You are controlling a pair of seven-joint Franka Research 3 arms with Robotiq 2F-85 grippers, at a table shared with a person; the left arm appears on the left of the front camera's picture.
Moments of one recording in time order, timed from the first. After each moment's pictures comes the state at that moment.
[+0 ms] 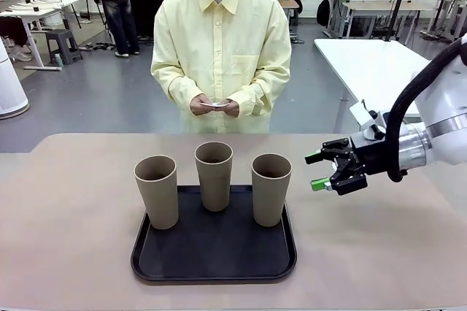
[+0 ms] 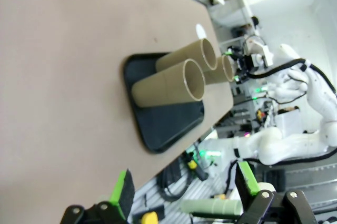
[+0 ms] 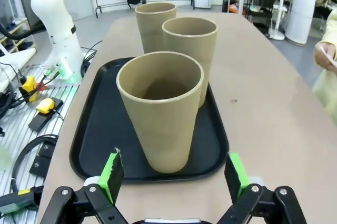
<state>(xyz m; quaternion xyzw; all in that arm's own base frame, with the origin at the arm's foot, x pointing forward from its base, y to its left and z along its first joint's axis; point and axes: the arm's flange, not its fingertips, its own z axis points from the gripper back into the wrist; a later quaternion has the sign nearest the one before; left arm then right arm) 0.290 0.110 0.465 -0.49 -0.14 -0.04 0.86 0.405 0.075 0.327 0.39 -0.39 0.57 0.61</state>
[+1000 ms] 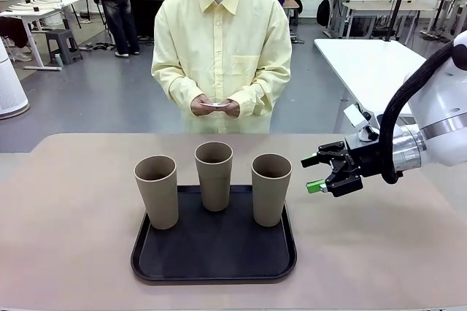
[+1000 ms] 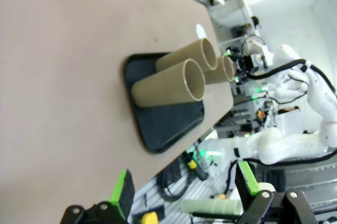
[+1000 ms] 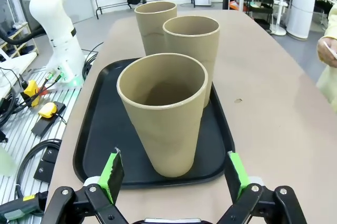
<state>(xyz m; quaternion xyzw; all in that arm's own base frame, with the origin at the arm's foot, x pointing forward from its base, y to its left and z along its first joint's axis) 0.290 0.110 0.465 -0.49 -0.14 -0.04 0.86 0.402 0.083 0.327 0.39 -0.38 0.56 0.62</state>
